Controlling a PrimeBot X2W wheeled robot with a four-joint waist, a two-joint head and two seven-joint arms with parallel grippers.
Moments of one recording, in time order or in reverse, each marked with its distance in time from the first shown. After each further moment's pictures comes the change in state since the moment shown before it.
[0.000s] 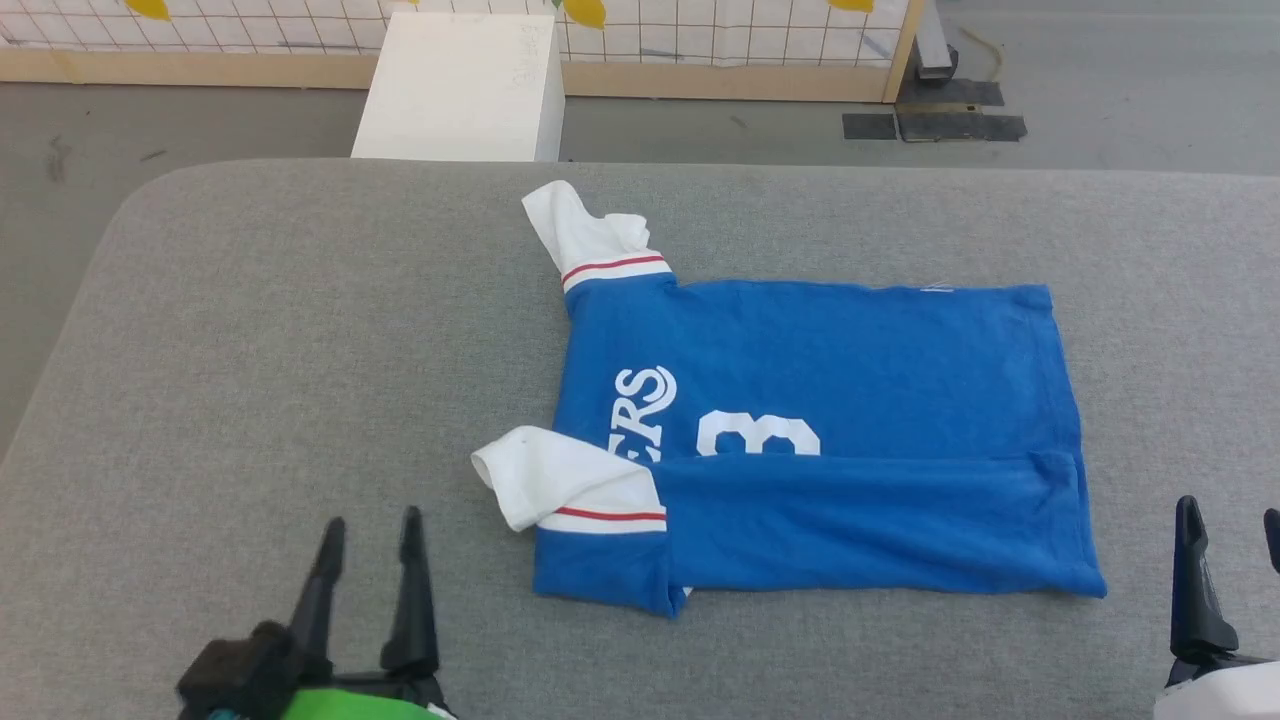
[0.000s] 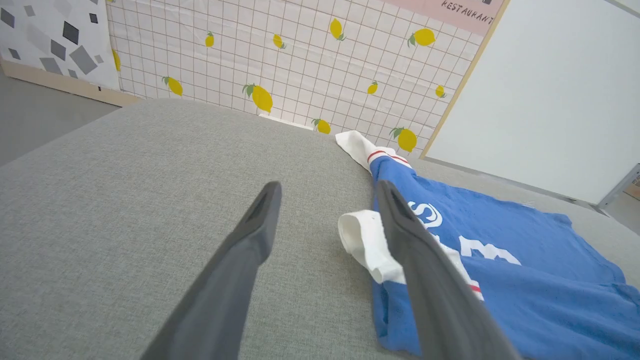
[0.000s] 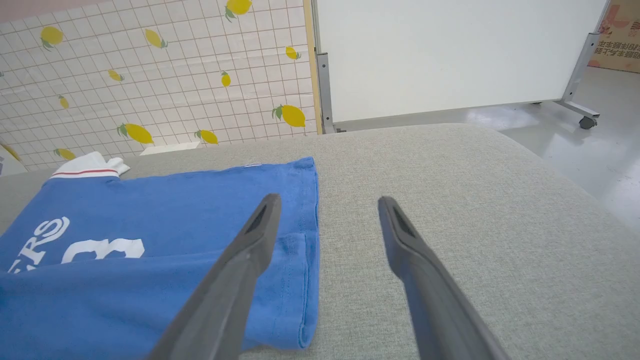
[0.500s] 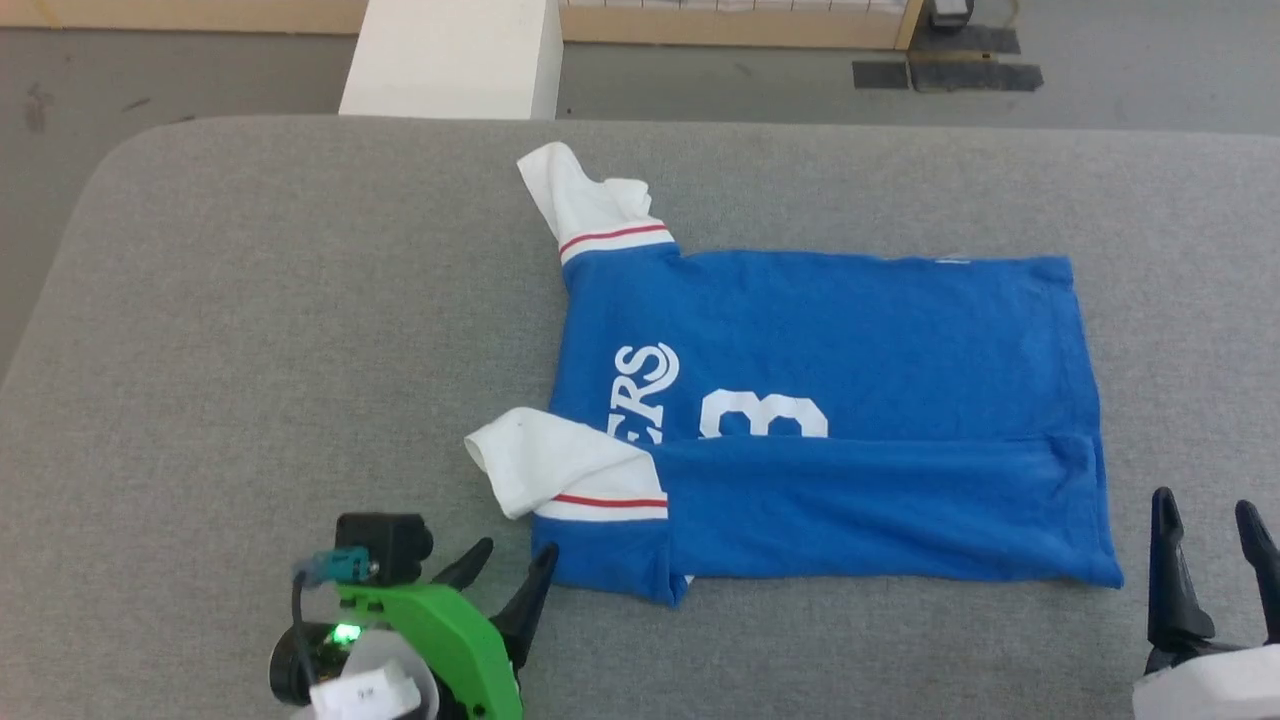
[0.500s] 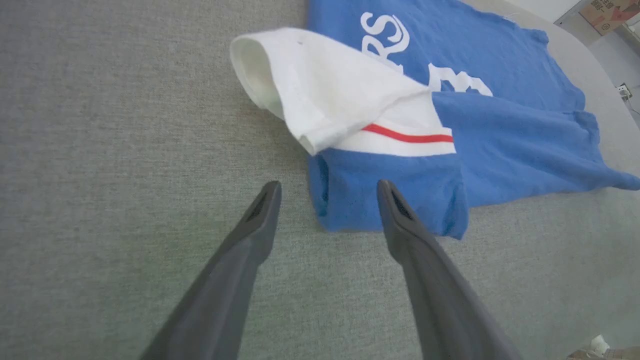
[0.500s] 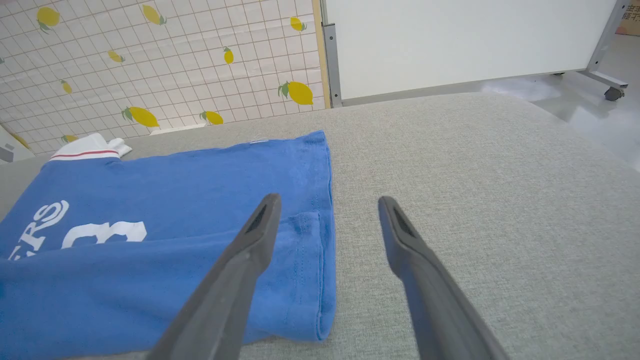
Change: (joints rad) left arm -0.164 0.078 -0.140 0.066 -0.126 -0.067 0.602; right arm -0.023 0.000 0.027 0.036 0.031 0.000 -0.006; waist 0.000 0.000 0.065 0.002
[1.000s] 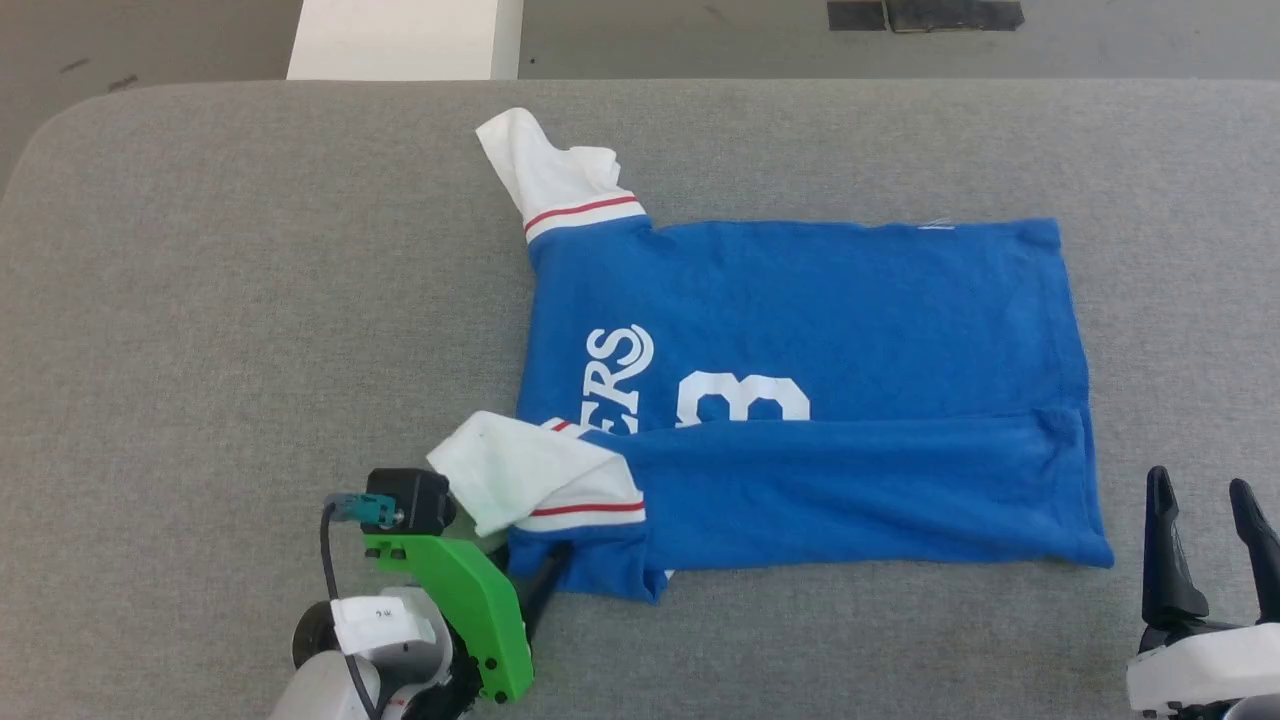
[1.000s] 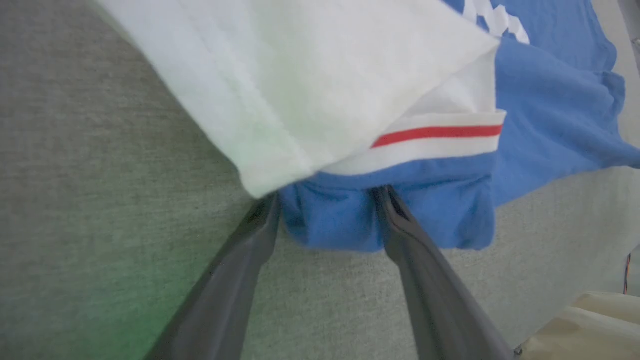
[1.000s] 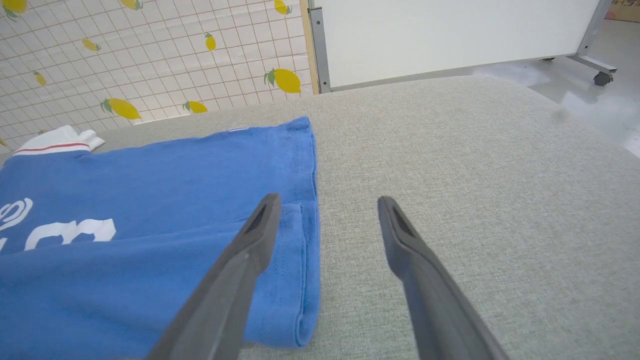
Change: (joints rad) left arm -0.108 -0.024 -0.018 0.128 -0.083 0.035 0.188; right arm -0.048 0.000 0.003 0.029 0.000 0.000 -0.009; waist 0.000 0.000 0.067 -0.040
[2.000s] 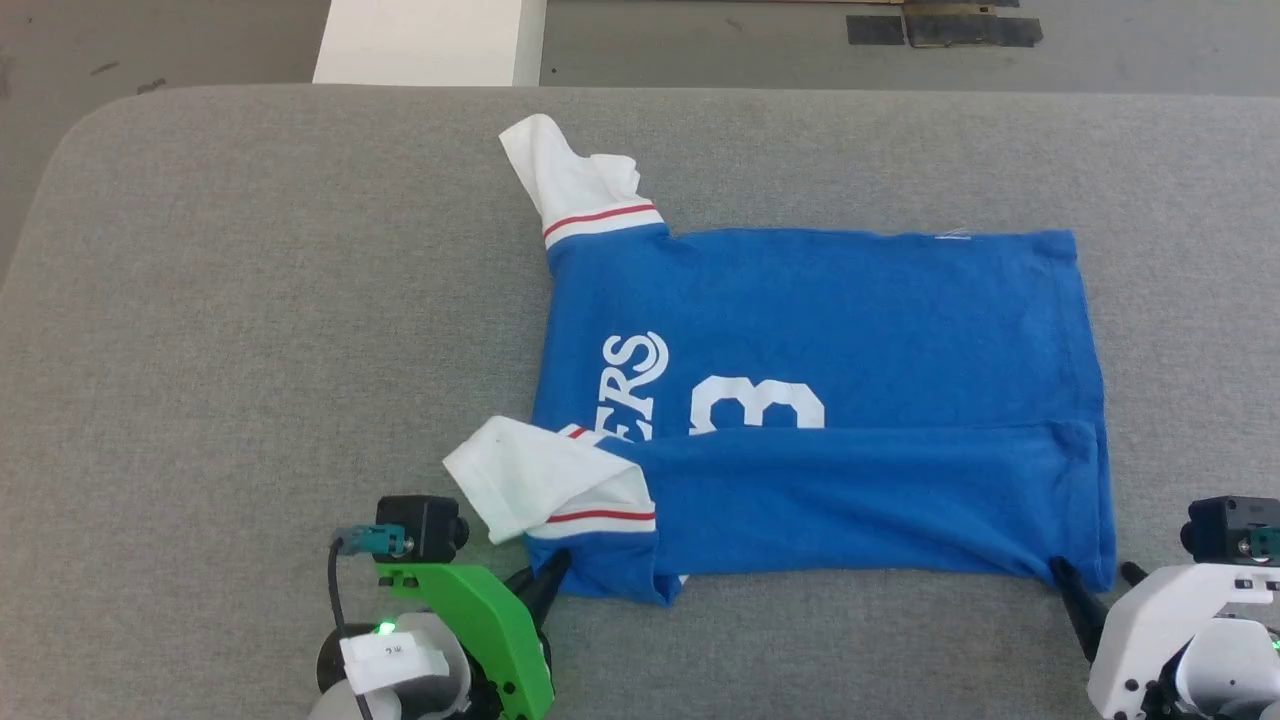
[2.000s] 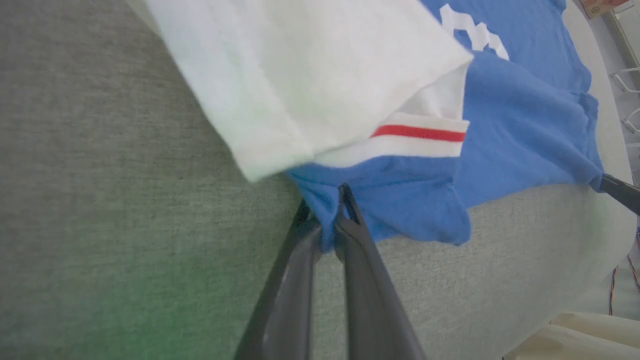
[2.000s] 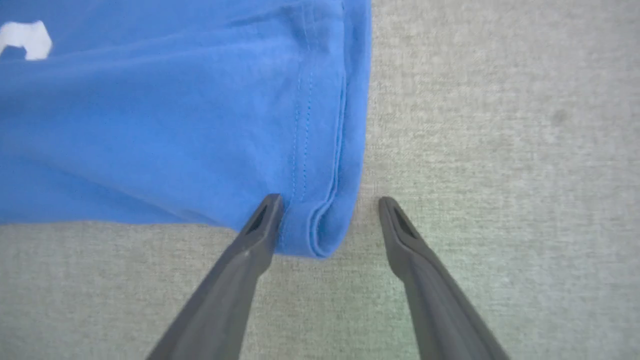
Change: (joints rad) left arm 0.037 -0.022 -0.007 -0.021 -0.018 -0.010 -0.094; right arm -0.069 -0.059 0.058 0.045 0.012 0.000 0.682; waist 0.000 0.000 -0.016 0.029
